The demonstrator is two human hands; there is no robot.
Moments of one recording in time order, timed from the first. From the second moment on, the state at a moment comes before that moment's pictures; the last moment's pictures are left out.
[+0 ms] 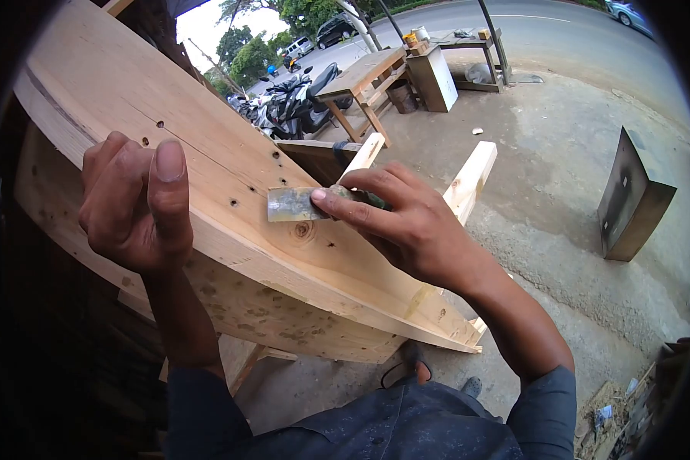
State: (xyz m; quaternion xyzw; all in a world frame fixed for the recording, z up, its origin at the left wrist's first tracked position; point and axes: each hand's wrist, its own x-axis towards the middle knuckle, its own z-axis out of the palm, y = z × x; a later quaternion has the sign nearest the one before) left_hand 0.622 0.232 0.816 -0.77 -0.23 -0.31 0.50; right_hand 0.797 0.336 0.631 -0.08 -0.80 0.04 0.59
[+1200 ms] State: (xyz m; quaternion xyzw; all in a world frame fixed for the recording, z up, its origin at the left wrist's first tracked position) left_hand 0.618 0.236 0.820 -0.77 -0.21 -0.32 0.51; right_hand 0.817 0.271 0.673 -0.17 -0.87 0.07 0.45
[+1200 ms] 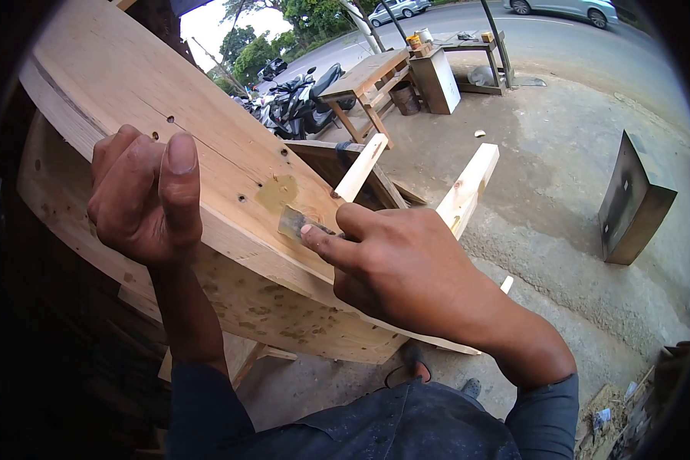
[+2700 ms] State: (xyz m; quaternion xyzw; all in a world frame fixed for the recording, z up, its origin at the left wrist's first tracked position) left_hand 0.621 0.233 0.821 -0.77 -0.22 -0.31 0.52; right_hand 0.802 0.275 0.665 -0.19 -0.87 0.08 0.44
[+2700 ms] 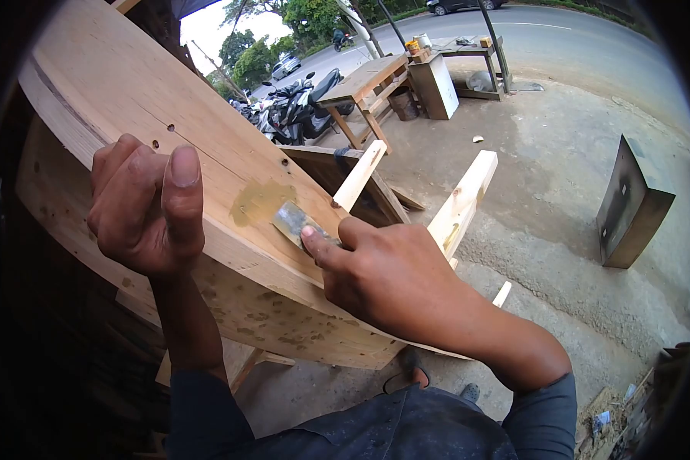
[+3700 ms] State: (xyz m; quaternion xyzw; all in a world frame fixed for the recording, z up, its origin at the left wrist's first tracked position) left_hand 0.621 0.232 0.821 -0.77 -0.21 -0.31 0.51; right_hand 0.796 0.284 0.647 -0.17 -0.85 0.08 0.50
